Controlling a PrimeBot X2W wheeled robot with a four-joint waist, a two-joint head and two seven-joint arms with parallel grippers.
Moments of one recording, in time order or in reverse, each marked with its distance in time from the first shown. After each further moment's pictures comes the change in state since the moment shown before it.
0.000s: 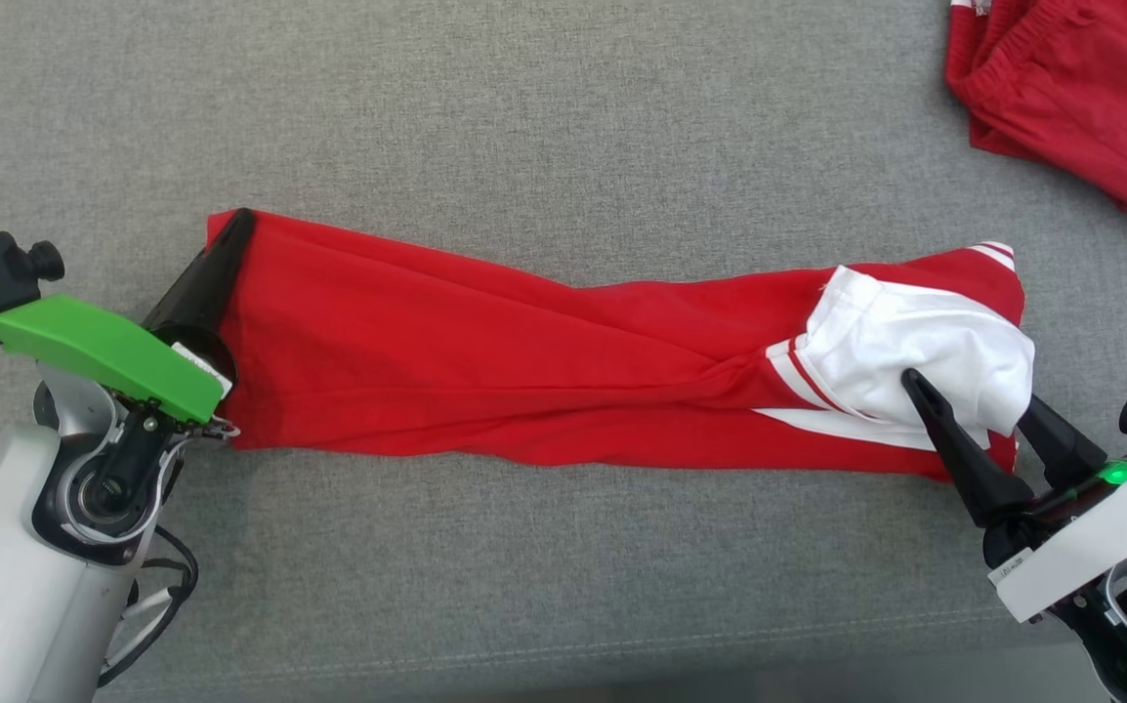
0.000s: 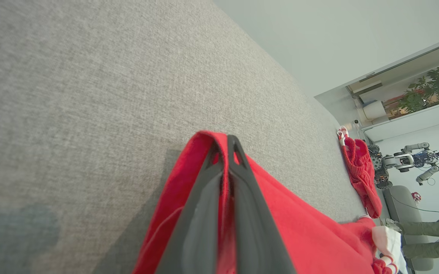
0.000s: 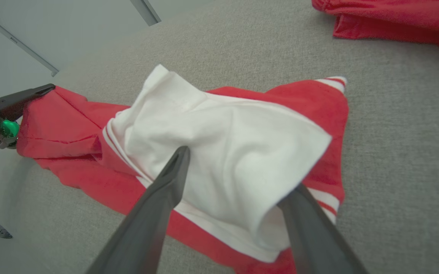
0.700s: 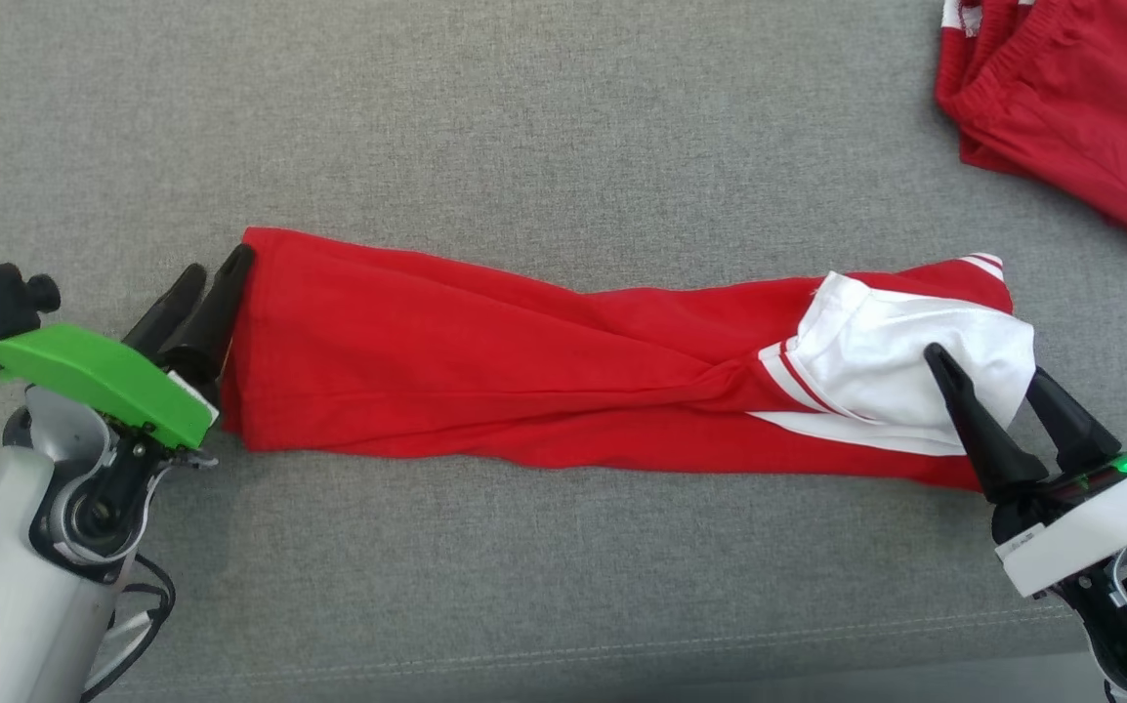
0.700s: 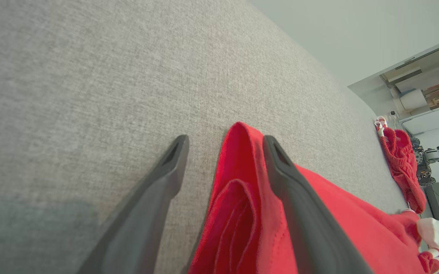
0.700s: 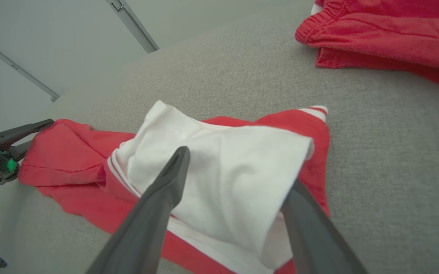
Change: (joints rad) left arm -0.003 0.023 -0.037 0.122 0.064 -0.010 -0.019; right arm -0.006 0.037 -0.039 0.025 0.026 -0.018 -0.030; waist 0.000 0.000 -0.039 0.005
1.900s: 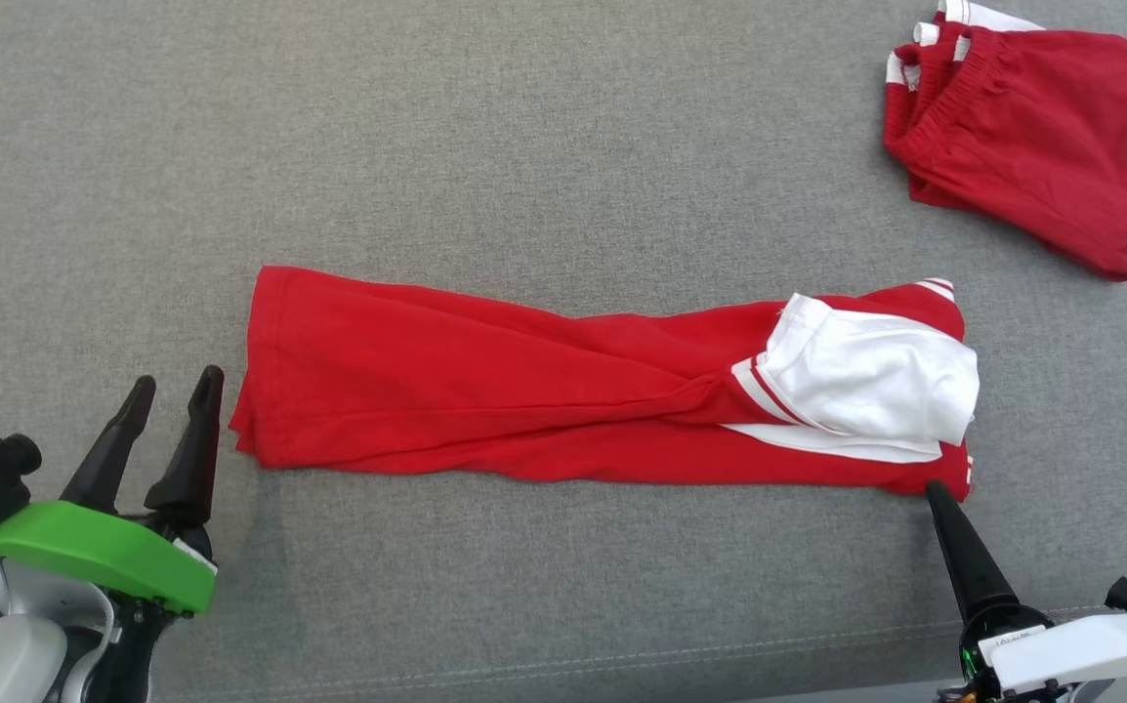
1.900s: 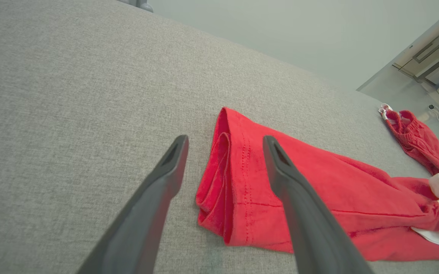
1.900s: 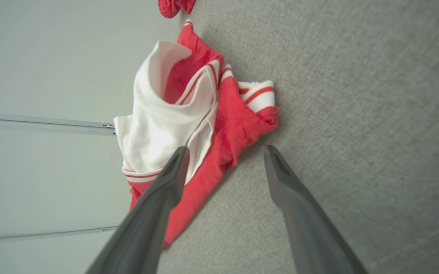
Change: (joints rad) left arm 0.344 0.132 0.035 -0.362 0.198 0.180 -0.213; right arm 0.247 0.328 -0.120 0.110 0.547 0.103 -0.042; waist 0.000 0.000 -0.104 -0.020
